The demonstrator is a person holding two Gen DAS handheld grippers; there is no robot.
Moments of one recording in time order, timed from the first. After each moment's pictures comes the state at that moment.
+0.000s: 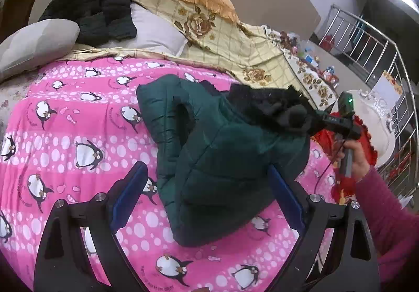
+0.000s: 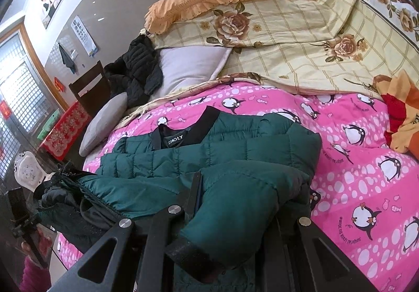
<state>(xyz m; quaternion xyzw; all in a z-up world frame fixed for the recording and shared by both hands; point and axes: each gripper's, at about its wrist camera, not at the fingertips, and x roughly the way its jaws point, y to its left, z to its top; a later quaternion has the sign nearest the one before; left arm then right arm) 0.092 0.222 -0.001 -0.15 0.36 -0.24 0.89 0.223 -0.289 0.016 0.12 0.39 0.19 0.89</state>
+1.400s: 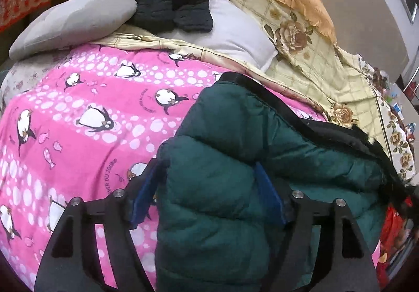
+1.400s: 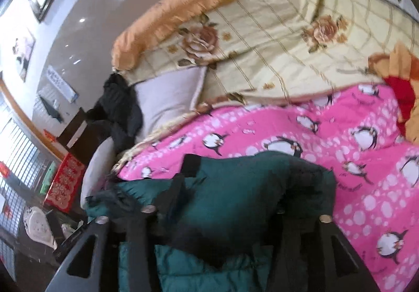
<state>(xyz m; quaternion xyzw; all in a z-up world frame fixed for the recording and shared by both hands) 0.276 0.187 -0.058 -0.19 0.39 0.00 0.90 0.305 -0.312 0.017 0.23 0.36 0.14 0.89</state>
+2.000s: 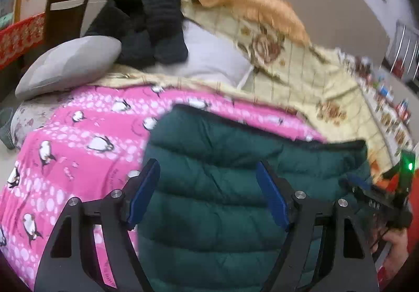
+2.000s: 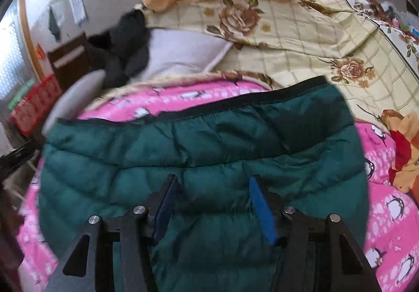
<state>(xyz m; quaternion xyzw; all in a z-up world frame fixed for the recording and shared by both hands) 0.235 0.139 -0.008 -0.12 0.34 -0.01 0.93 0.299 -0.213 -0.019 0.01 0.40 0.13 0.91</state>
